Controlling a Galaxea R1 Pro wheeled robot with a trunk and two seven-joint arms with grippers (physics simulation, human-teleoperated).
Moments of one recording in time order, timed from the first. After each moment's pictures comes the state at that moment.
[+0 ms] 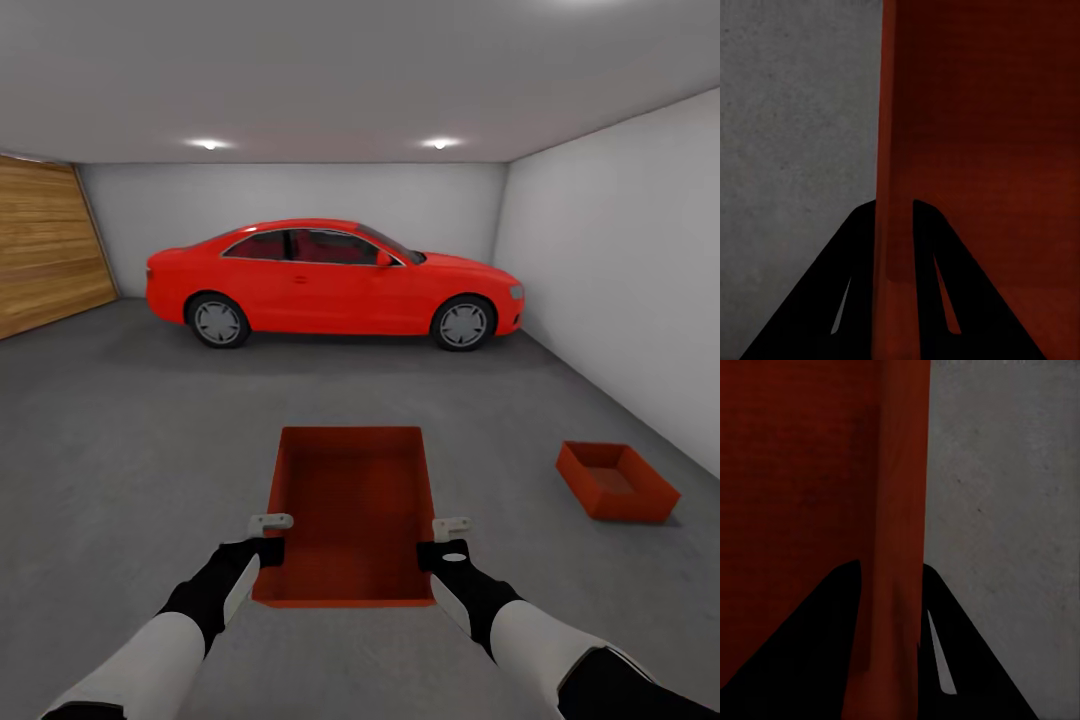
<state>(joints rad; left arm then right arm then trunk) -0.69 -0.06 -0.04 -0.49 0.09 0.37 0.10 -0.79 0.10 0.57 -0.23 -0.47 0.08 -0.30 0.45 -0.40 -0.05</state>
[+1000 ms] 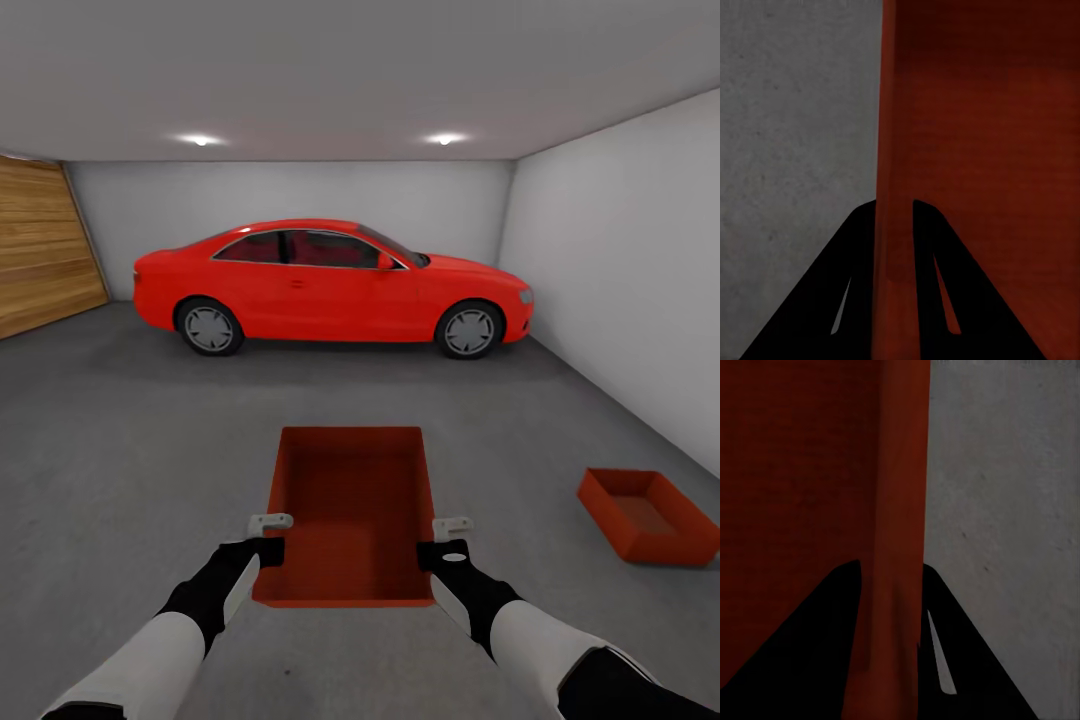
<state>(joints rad) -0.69 -0.06 -0.04 -0.49 0.09 0.37 0.10 -0.79 0.10 0.57 -0.23 -0.47 0.08 -0.30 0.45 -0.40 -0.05</state>
